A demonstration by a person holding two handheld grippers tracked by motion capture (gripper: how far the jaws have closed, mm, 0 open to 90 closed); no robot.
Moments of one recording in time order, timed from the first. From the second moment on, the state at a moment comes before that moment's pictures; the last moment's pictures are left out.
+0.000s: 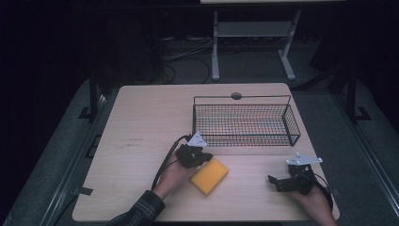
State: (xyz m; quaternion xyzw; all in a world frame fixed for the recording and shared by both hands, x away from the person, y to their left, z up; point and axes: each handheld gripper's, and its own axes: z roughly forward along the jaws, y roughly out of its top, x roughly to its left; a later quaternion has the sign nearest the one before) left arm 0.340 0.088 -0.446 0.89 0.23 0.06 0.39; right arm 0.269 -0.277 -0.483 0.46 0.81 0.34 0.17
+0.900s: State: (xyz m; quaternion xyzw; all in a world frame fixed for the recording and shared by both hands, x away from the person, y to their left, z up) left arm 0.341 0.085 -0.438 0.89 0.24 0.04 0.39; right arm 0.269 -0.277 -0.483 0.46 0.81 0.34 0.17
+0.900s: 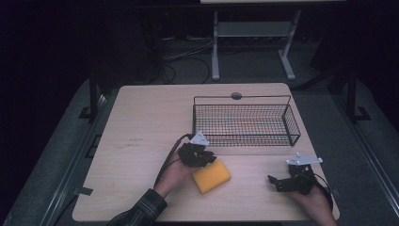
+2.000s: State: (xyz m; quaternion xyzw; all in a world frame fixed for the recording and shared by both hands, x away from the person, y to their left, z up) left arm 0.317 0.089 -0.421 0.92 0.21 0.03 0.33; right arm 0.269 -0.277 -0.483 0.45 0.81 0.34 0.17
